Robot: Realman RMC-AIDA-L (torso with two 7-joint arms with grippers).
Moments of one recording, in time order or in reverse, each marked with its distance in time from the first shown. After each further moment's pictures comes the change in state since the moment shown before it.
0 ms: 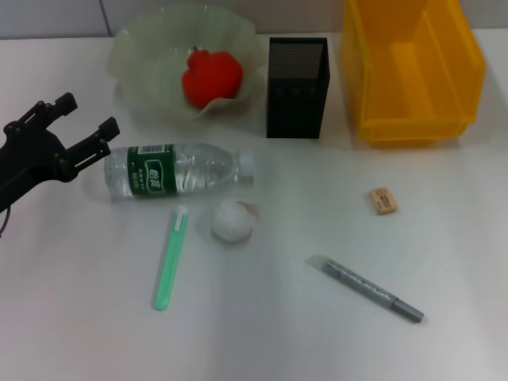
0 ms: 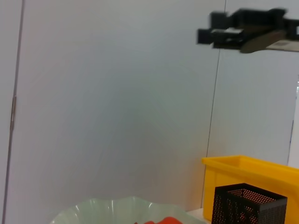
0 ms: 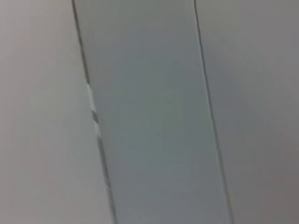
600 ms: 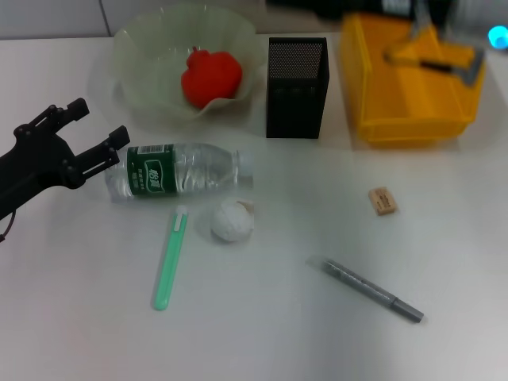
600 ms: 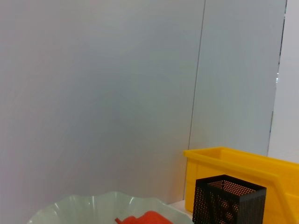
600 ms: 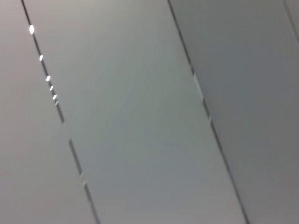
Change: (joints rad) left arm -0.005 0.006 0.055 0.006 0.005 0.014 -0.007; right arm -0.223 -0.060 0.148 -0.003 -0.078 -0.647 0.052
